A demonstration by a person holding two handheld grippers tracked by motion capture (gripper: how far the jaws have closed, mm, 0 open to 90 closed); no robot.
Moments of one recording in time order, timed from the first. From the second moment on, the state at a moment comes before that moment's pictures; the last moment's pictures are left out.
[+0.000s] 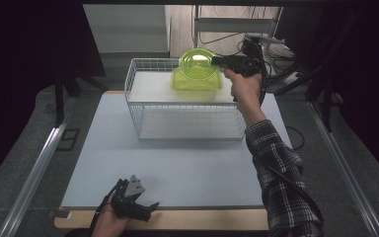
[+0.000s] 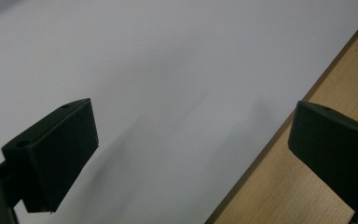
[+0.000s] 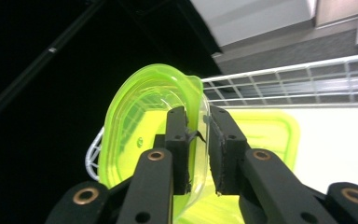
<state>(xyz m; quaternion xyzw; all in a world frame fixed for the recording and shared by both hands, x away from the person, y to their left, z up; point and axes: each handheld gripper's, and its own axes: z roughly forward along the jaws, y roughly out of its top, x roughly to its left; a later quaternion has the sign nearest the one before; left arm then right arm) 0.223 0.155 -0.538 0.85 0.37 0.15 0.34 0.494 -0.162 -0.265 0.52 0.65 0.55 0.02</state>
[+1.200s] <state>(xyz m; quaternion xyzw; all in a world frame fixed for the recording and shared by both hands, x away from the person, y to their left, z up) 0.223 0.155 -0.538 0.85 0.37 0.16 0.34 0.475 -0.166 -0.268 0.45 0.72 0.53 0.04</state>
